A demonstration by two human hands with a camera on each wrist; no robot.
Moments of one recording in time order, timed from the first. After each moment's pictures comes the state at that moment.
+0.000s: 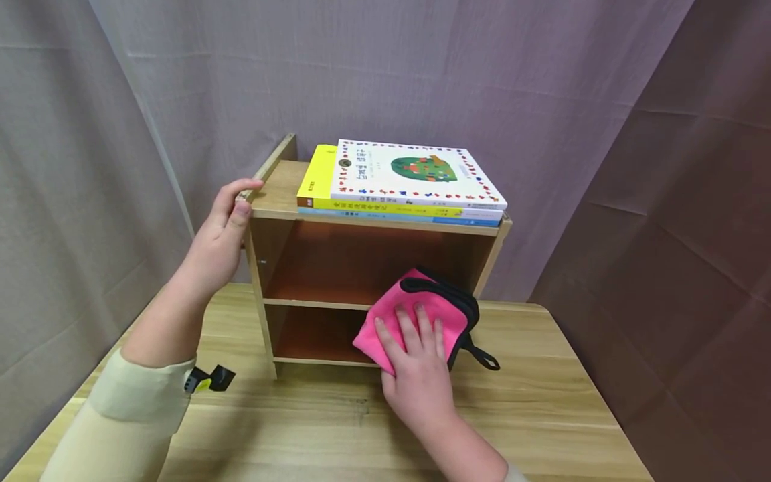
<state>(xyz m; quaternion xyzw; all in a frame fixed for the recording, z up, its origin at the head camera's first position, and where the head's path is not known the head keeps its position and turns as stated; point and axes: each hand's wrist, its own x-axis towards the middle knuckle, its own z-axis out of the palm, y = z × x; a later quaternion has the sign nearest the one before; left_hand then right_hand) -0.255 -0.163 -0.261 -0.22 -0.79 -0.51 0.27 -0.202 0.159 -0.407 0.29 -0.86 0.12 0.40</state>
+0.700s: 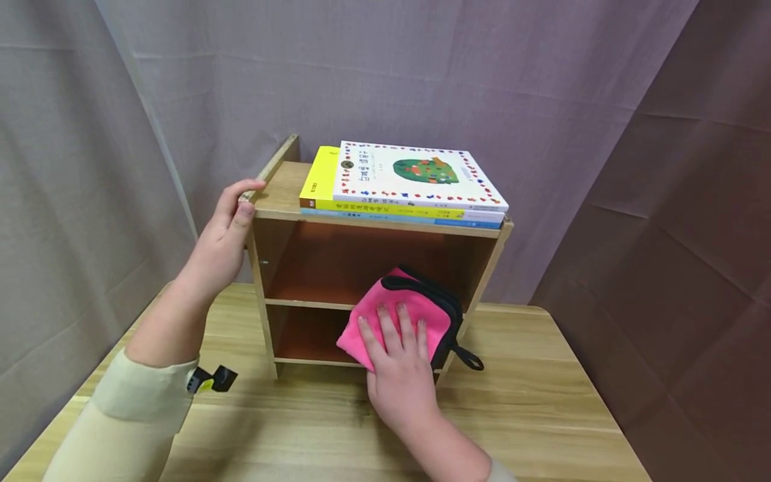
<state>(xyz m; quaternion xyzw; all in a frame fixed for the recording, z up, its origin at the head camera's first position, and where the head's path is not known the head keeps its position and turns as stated) -0.254 -0.162 -0.261 -0.21 -0.79 -0.51 0.27 -0.200 0.135 -0.405 0.30 -0.87 0.07 0.38</state>
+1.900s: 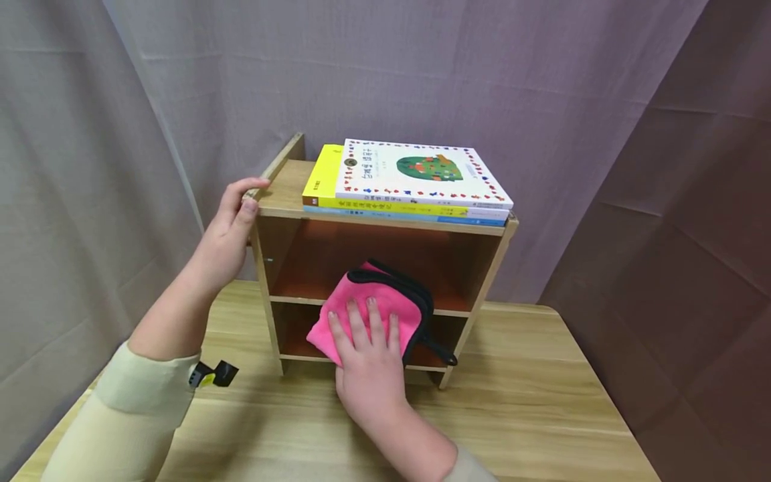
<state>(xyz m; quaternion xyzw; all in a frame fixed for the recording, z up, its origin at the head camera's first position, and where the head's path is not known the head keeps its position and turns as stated) -0.253 -0.161 -0.258 -0.23 -0.78 -0.51 0.27 -0.199 0.088 -0.404 0.29 -0.87 0.04 0.39</state>
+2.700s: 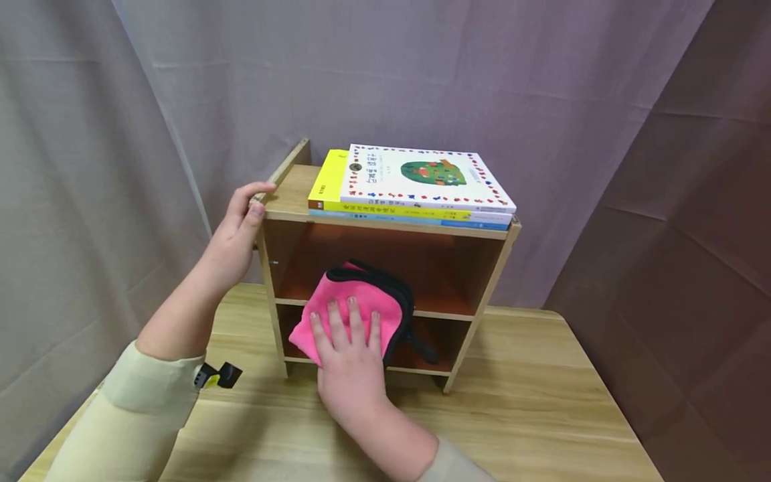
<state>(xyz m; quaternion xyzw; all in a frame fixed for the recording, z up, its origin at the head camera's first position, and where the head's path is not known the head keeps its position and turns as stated) -0.254 -0.162 -0.259 -0.23 -0.79 -0.51 0.26 -0.198 0.057 -0.401 0.30 -0.87 0.02 0.38</state>
